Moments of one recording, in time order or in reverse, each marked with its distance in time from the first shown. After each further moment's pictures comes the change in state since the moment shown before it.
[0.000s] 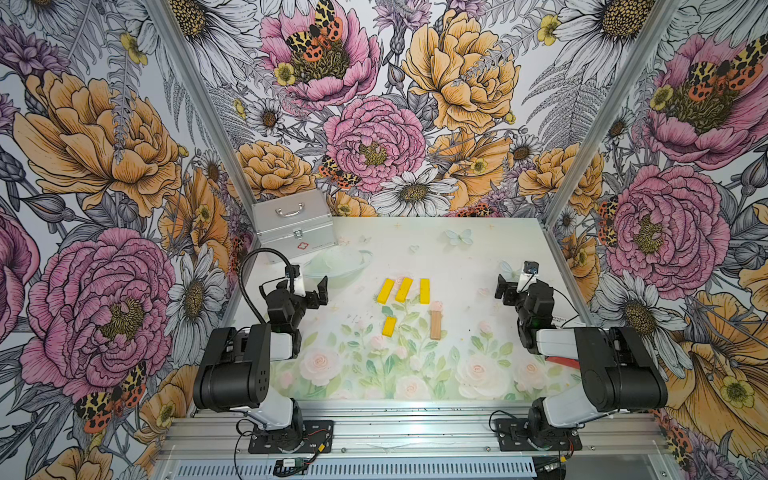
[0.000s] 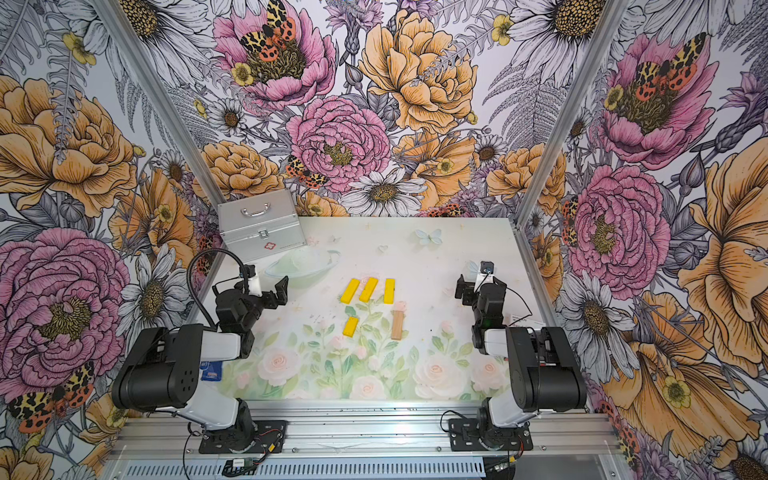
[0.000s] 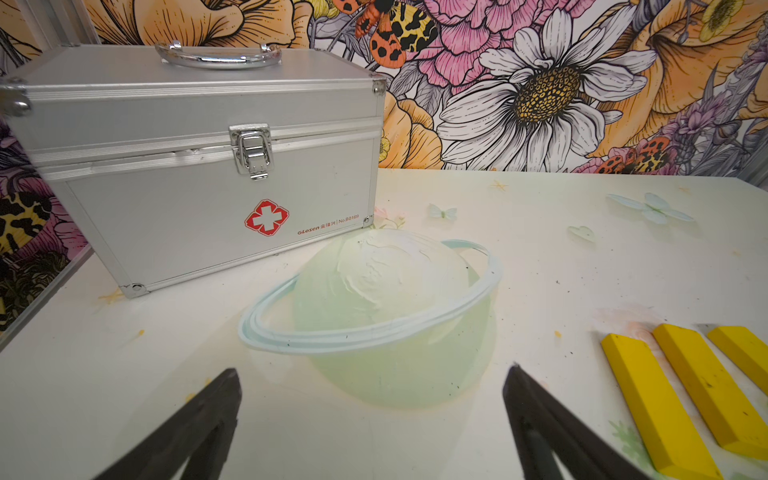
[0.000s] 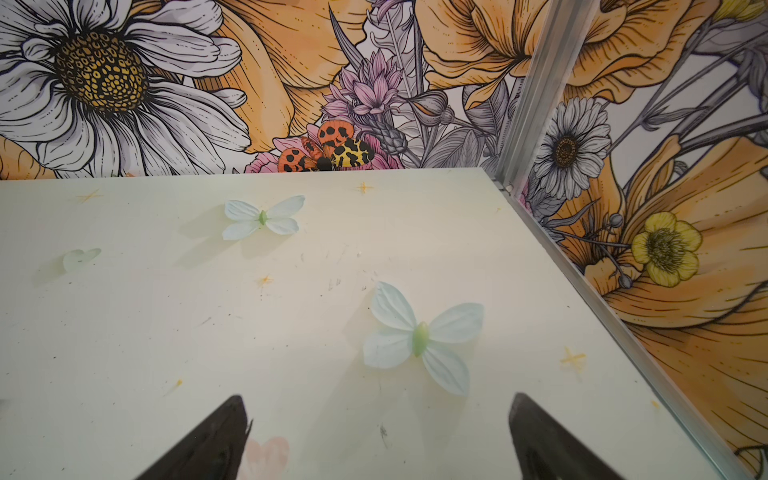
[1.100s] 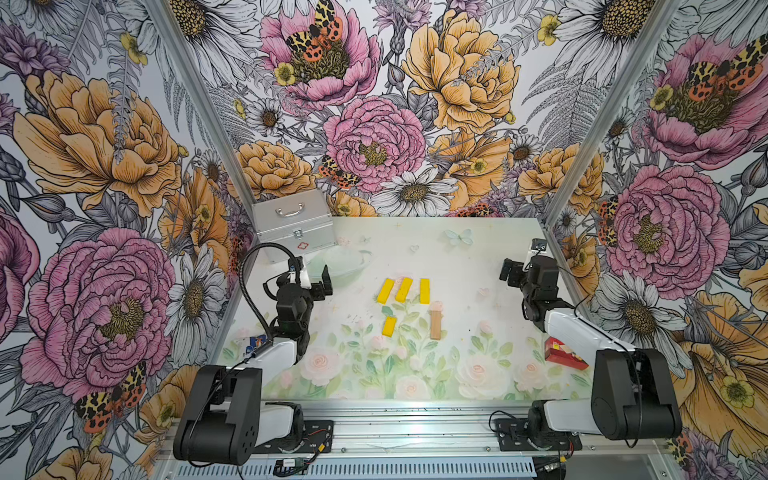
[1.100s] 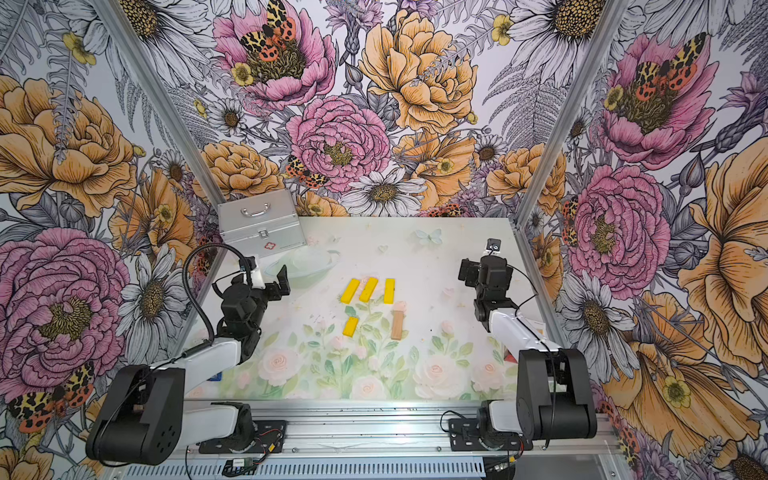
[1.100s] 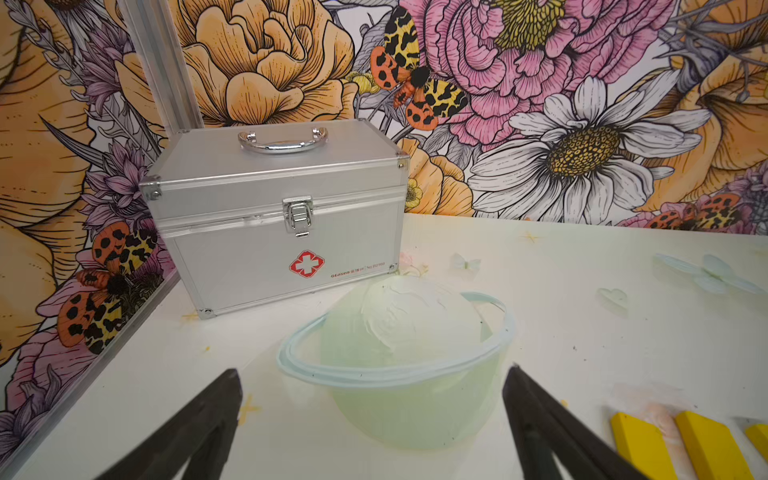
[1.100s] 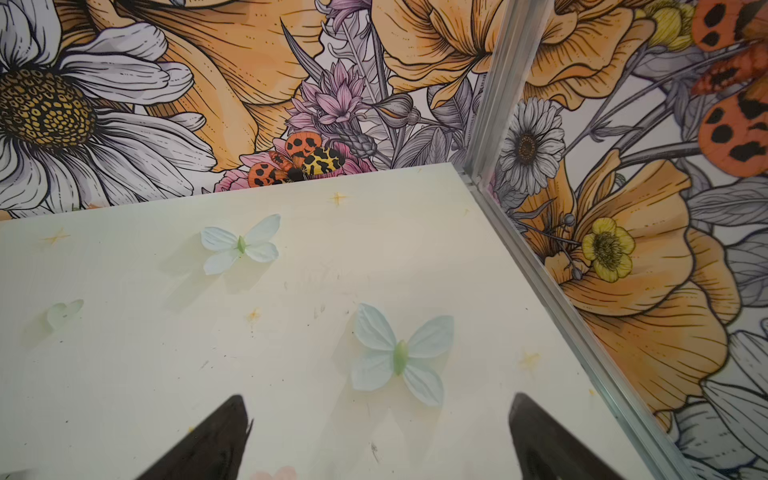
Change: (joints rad) left arm -0.217 -0.297 0.115 -0.366 -0.423 -0.046; right arm 0.038 -0.151 0.351 -0.669 0.109 0.115
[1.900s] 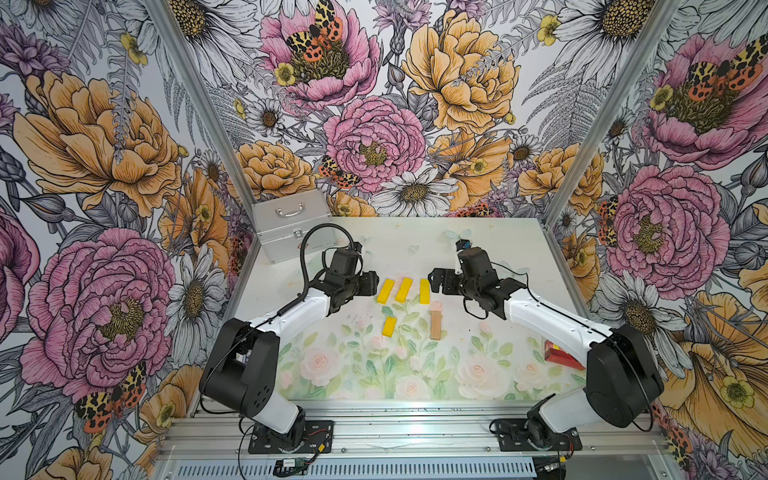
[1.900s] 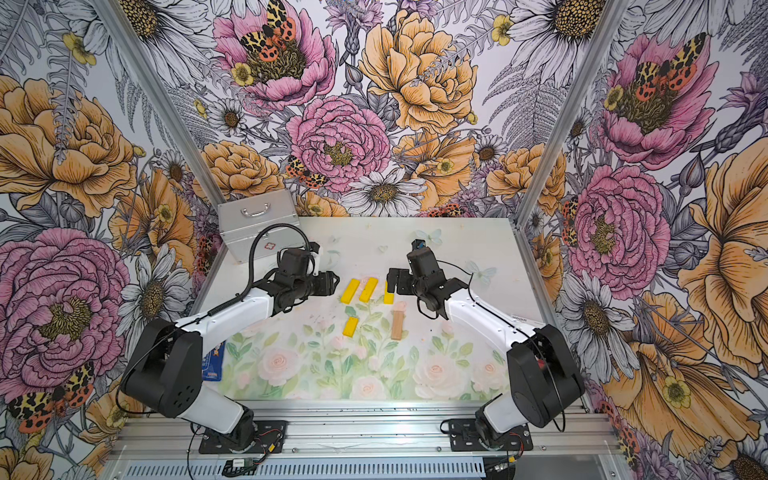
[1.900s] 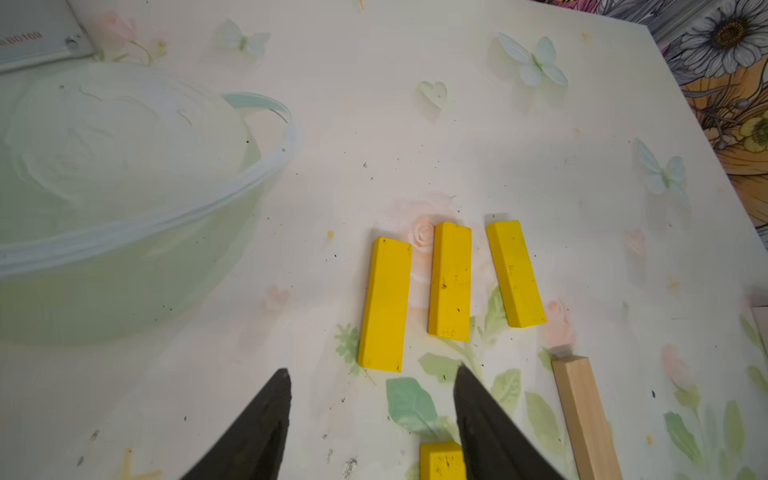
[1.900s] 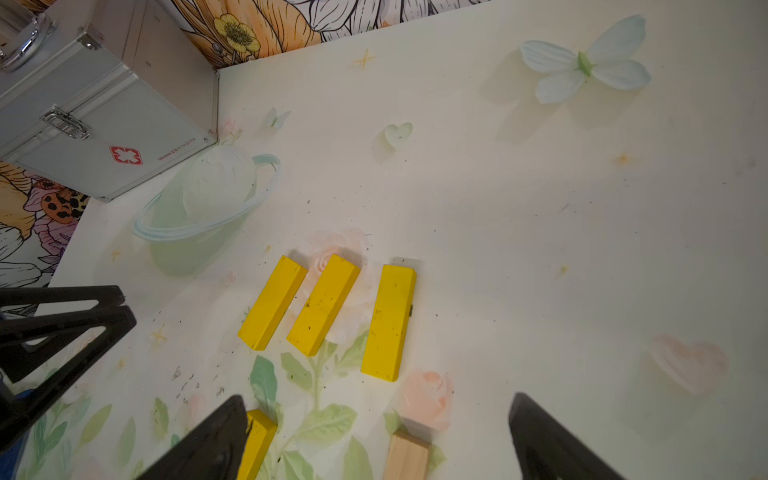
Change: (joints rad) left arm -0.303 0.314 0.493 -0.803 0.257 -0.246; right arm 0.514 0.153 0.292 -0.406 -0.194 0.355
